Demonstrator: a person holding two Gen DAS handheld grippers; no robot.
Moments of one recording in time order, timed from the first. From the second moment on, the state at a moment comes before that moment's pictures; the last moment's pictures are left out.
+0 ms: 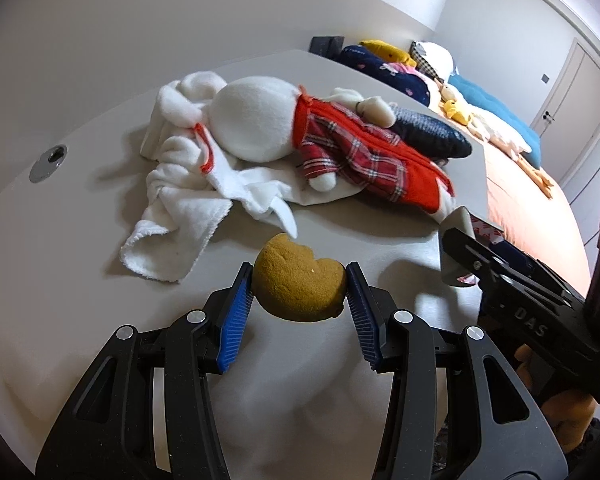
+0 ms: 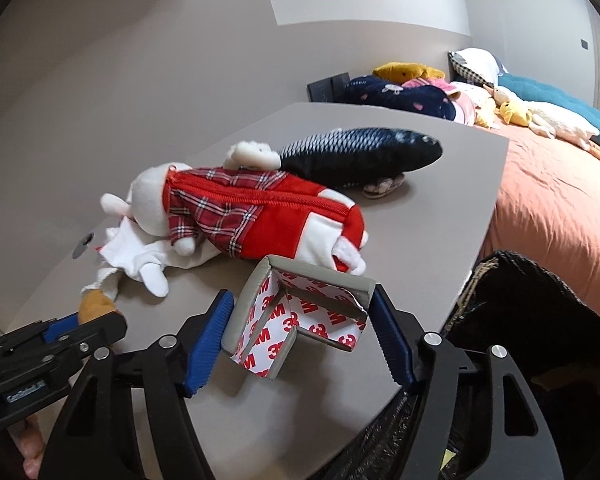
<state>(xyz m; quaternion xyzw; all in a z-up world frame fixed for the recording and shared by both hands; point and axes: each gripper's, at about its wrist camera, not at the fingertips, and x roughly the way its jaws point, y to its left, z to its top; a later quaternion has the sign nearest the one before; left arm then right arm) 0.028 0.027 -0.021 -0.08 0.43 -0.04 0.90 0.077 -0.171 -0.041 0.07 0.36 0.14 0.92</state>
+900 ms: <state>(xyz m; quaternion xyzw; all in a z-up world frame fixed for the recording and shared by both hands) 0.011 -0.076 0.014 -0.03 0.40 -0.12 0.91 0.006 -0.265 0.009 0.10 0.30 0.11 0.94</state>
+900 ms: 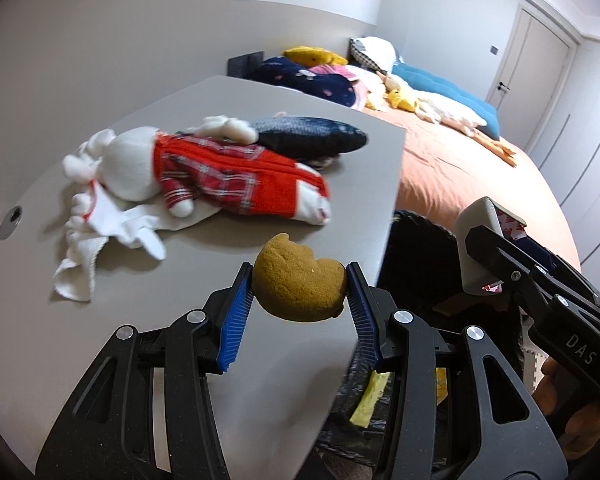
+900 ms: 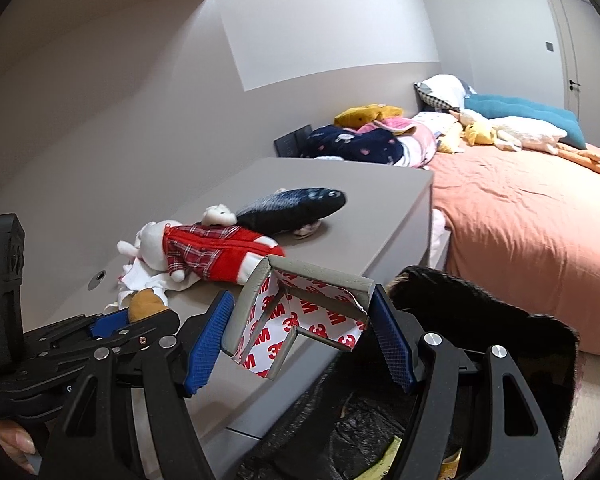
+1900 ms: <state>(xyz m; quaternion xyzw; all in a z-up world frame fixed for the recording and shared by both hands) 0.004 -0.193 0.007 0.04 0.42 -0.23 0.88 -0.043 -0.366 0.018 0.14 0.28 0.00 0.95</state>
